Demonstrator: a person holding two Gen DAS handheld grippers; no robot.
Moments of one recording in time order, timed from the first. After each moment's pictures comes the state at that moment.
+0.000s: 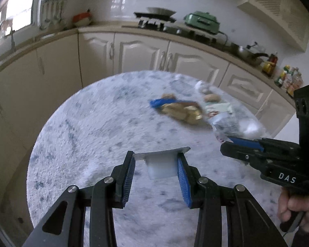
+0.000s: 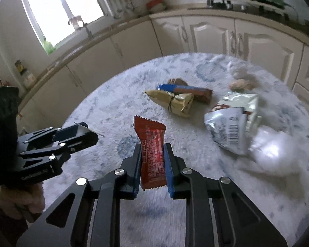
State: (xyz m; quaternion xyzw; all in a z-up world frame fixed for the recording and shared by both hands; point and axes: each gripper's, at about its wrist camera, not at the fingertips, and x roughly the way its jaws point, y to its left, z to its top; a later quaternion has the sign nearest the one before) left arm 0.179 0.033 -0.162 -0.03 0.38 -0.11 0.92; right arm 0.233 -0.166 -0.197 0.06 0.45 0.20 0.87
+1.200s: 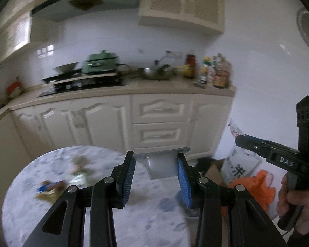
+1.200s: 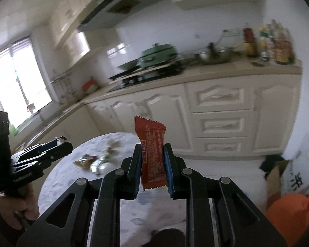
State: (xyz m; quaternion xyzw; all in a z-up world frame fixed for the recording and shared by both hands) left arm 0.131 -0.230 -0.053 0.07 0.26 -0.33 0.90; right arm 0.046 -0.453 -0.062 0.16 0.25 -0.06 0.95
